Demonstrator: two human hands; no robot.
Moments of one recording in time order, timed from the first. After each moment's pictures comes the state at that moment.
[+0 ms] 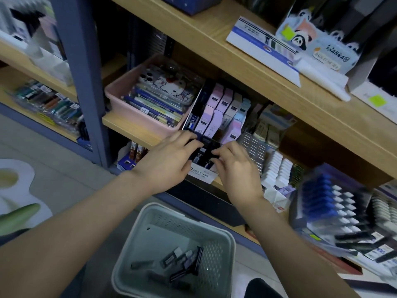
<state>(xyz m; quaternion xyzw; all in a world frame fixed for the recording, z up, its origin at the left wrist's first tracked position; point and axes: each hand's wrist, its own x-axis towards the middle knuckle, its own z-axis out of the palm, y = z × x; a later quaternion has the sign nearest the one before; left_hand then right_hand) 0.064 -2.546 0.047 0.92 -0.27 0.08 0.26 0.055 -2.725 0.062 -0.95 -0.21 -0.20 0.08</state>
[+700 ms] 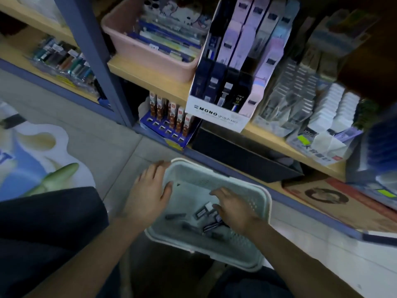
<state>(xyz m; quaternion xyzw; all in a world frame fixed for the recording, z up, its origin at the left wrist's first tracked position) -0.054 -2.519 -0.106 0.96 -0.06 -0.05 0.28 -0.049 -2.758 -0.125 -0.93 -0.17 0.30 0.13</state>
